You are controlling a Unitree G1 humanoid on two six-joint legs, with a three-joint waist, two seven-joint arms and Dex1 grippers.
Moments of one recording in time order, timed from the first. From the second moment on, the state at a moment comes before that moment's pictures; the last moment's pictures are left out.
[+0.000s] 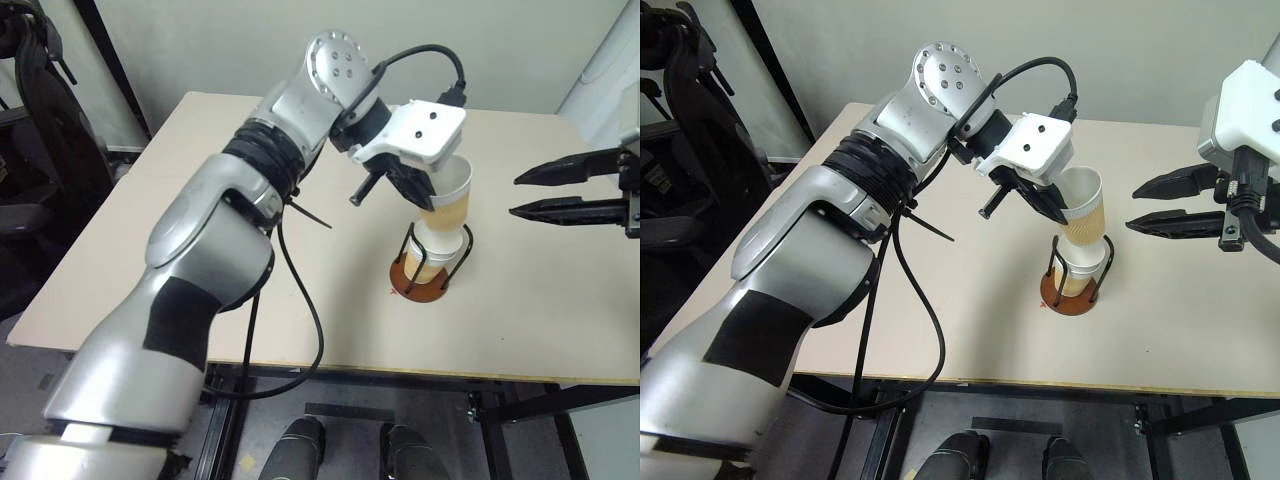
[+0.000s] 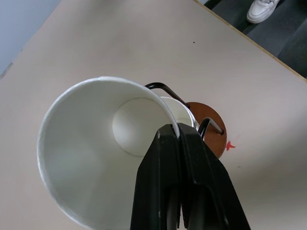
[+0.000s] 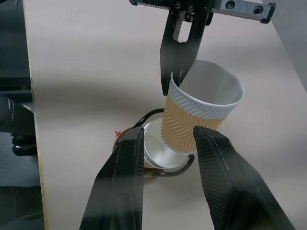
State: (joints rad) left arm -1.73 0.27 -0.72 1.08 -0.27 -0.33 -1.58; right arm -0.80 -1.42 -0.19 -0.45 0.70 0.96 1.22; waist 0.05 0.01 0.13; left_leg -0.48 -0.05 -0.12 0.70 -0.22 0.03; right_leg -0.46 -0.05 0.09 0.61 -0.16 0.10
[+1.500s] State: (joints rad) left arm -1.68 0.16 -0.55 1.18 -0.04 -0.37 -1.58; right arm -0.75 -1.47 -0.22 -0.47 0.77 0.97 1.16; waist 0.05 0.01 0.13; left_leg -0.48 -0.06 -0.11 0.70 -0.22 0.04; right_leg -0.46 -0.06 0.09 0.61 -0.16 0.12
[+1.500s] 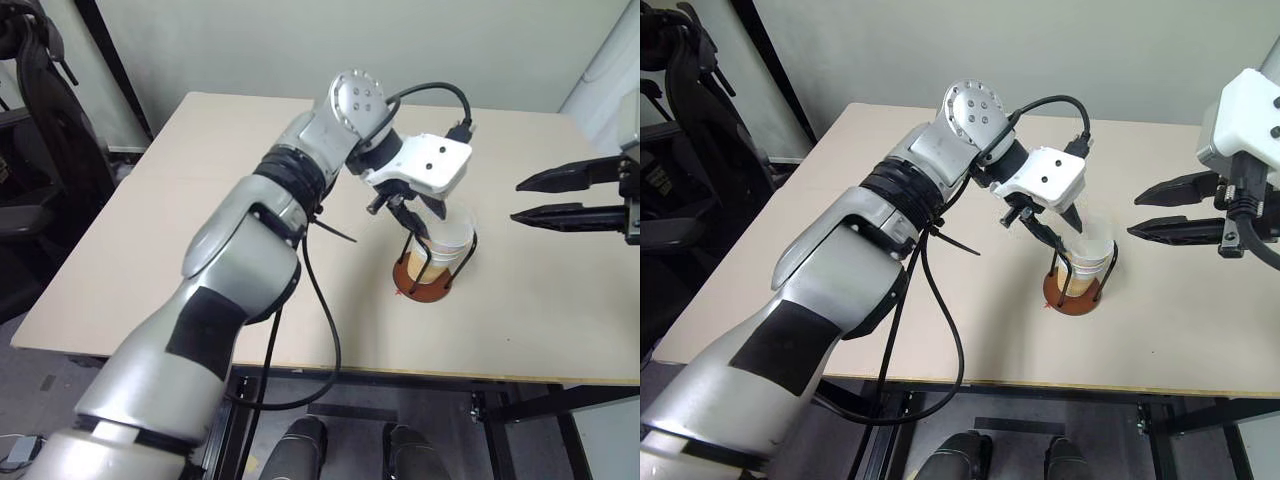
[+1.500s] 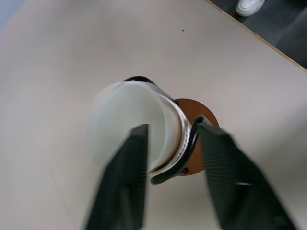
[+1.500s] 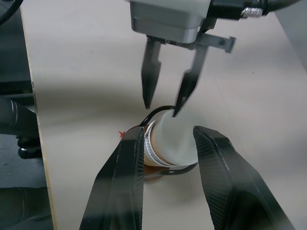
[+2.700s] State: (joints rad) left arm -0.90 0.96 0.20 0.13 -0.41 0.75 -1.13; right arm -0.89 -1.12 0.14 -0.02 0.40 0.63 1.35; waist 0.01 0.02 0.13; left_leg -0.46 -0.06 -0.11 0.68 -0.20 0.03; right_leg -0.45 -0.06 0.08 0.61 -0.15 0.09
